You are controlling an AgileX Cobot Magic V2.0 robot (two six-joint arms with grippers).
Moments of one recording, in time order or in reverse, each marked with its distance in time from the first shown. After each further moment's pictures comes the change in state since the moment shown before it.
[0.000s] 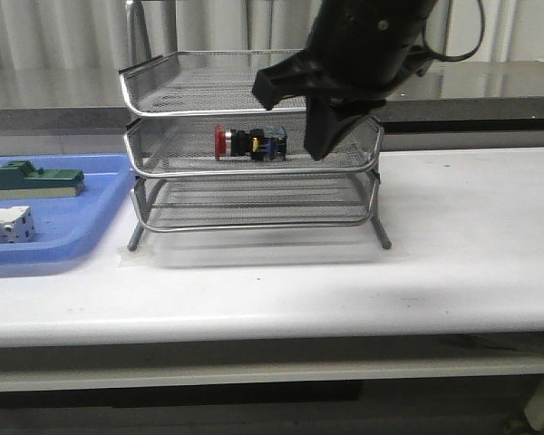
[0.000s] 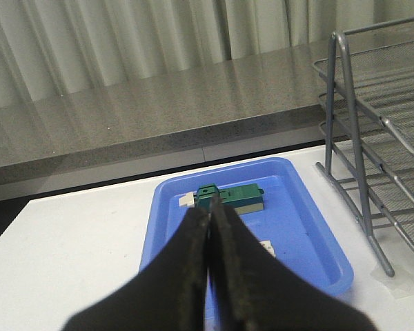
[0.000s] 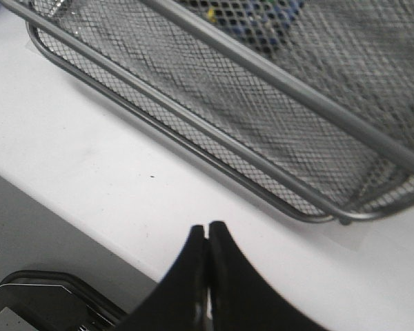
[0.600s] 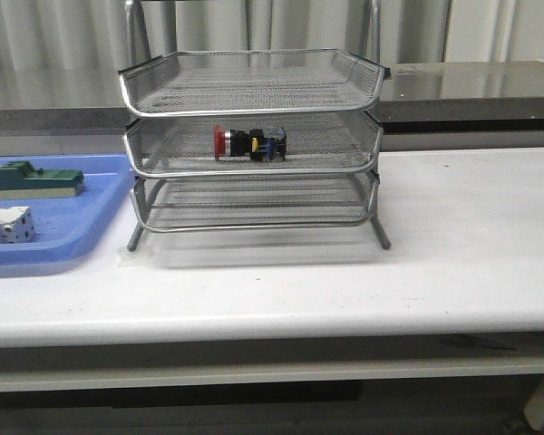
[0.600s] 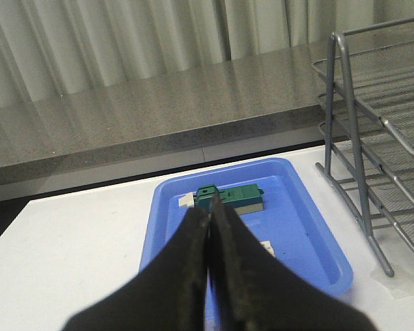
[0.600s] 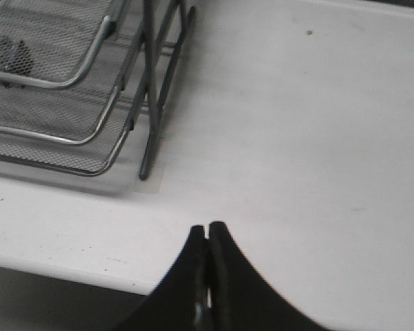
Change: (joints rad) left arm 0.000 0.000 0.000 0.000 0.000 0.000; right arm -0.367 -0.630 0.431 -0.004 -0.114 0.028
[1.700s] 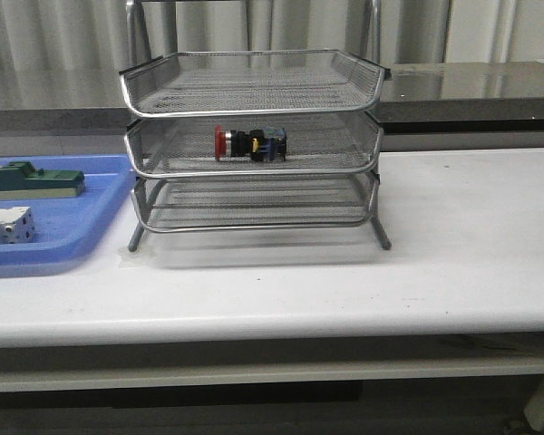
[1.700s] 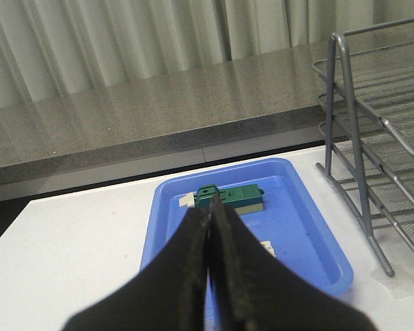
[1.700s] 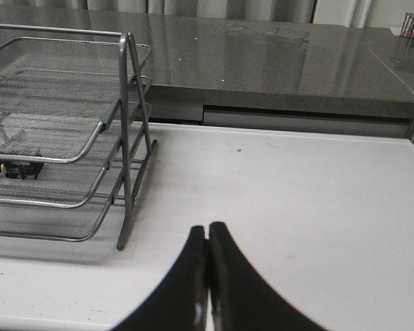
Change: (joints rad) left arm 0.000 0.000 0.000 0.000 0.000 0.000; right arm -0.091 -0.663 0.317 -0.004 -0.077 0.000
